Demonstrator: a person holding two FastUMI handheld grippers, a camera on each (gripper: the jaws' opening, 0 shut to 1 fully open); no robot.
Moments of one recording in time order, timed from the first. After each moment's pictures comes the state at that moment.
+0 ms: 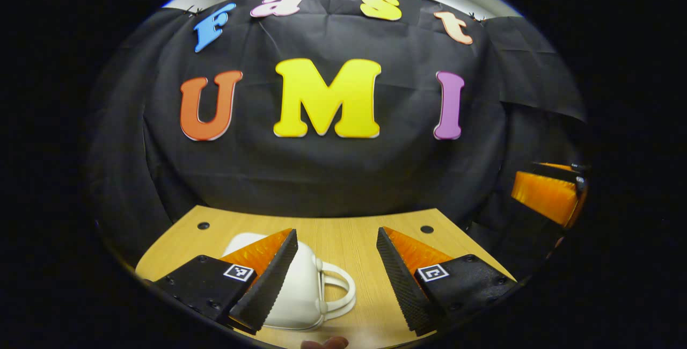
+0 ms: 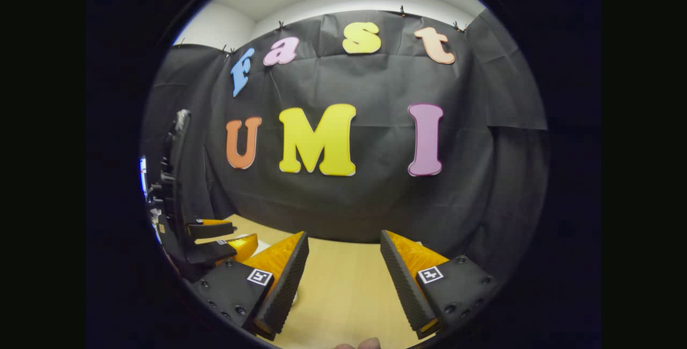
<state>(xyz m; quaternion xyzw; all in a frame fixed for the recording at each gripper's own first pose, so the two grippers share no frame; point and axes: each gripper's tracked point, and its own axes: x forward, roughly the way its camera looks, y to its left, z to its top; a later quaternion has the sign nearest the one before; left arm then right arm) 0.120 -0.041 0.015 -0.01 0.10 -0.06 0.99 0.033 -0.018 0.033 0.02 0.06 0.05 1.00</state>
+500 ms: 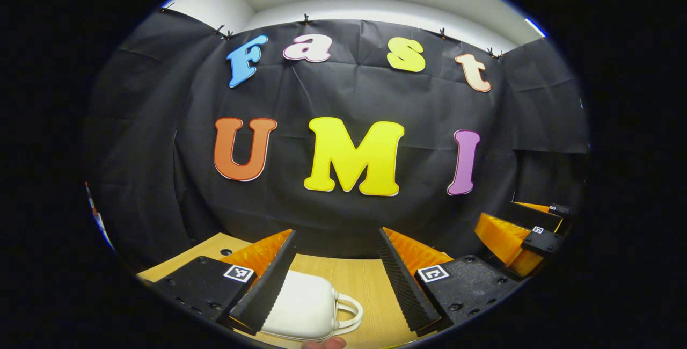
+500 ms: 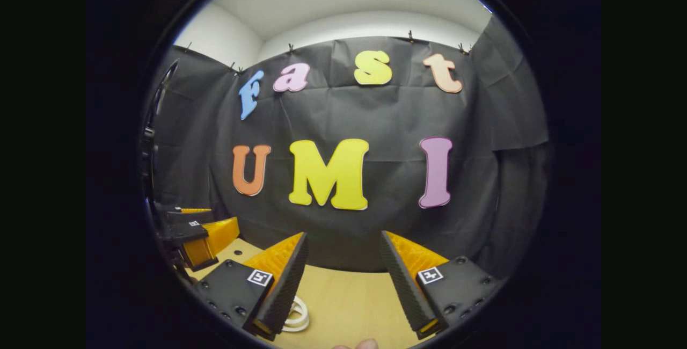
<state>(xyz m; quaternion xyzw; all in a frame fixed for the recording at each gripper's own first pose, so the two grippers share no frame) 0.098 -0.005 0.092 -0.04 0.01 -0.01 1.00 0.037 0.022 0.081 0.01 -0.01 0.07 1.00</state>
